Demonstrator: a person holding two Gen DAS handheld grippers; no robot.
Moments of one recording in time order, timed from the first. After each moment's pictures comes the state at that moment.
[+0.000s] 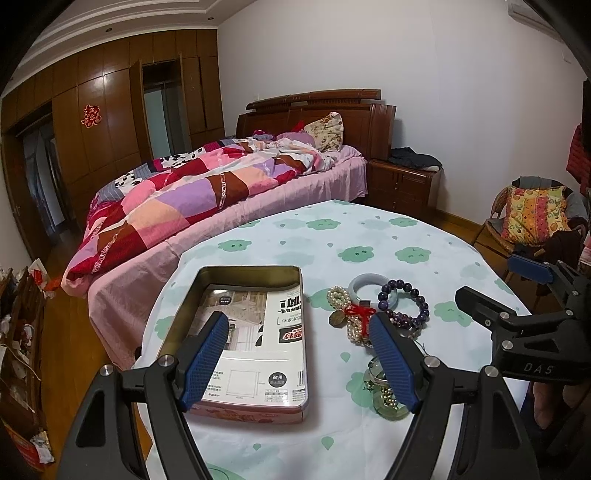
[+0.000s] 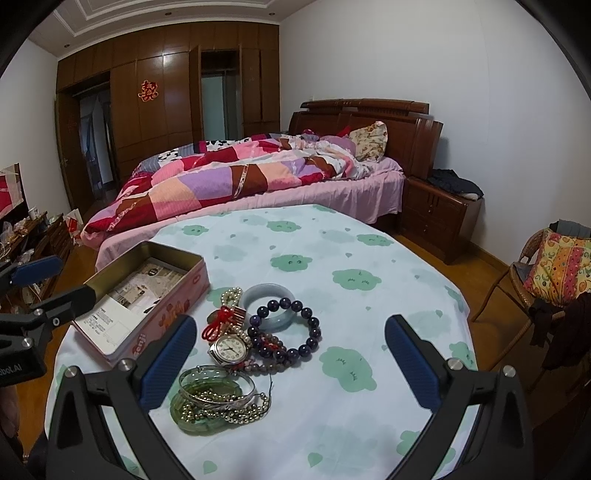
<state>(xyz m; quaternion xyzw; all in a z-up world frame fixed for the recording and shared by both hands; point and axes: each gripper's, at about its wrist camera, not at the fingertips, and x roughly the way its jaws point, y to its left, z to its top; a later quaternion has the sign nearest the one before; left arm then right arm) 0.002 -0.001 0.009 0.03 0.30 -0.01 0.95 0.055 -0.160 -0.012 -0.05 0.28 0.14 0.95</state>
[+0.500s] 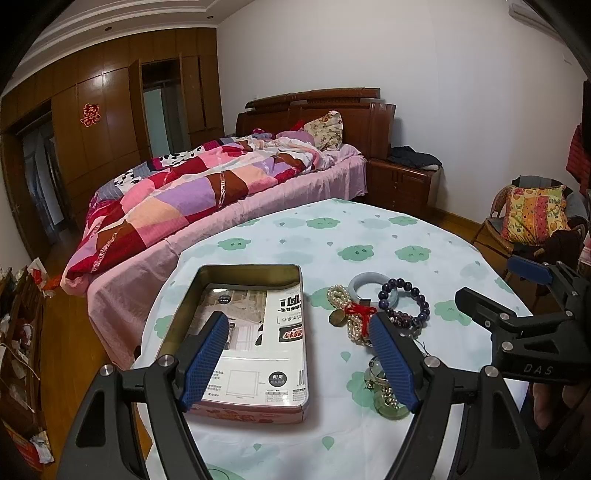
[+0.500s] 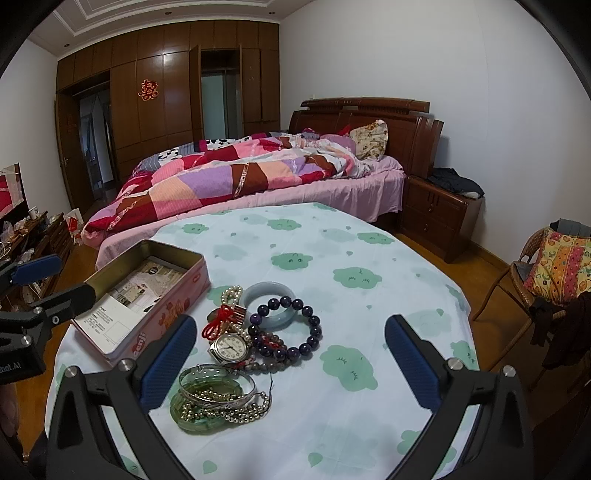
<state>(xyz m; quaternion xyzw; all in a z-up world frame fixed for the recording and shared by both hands) 0.002 0.002 0.005 0.03 0.30 -0.02 0.95 0.055 -0.160 -0.014 -0.05 0.28 0.14 0.95</state>
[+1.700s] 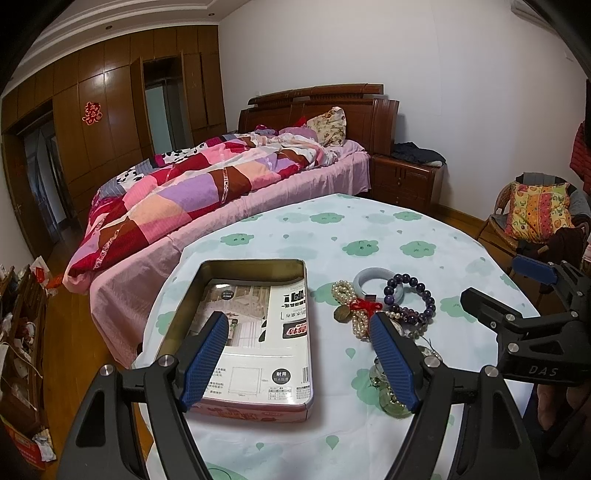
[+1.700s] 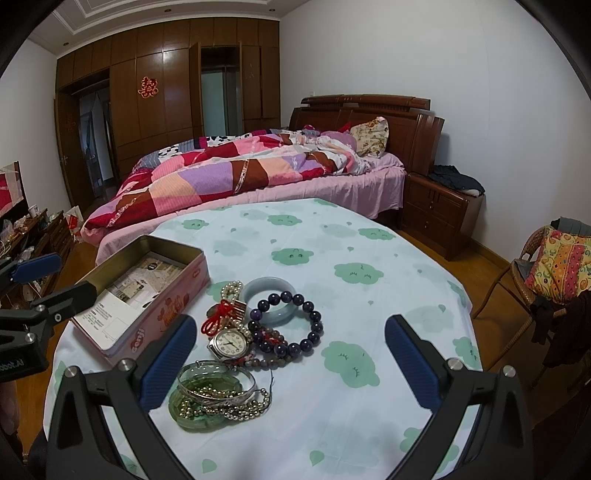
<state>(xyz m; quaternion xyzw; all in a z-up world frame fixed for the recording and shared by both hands) 0.002 0.005 -0.004 0.03 0.30 -0.01 0.95 0.055 -0.160 -0.018 -0.05 0.28 0.14 0.95</state>
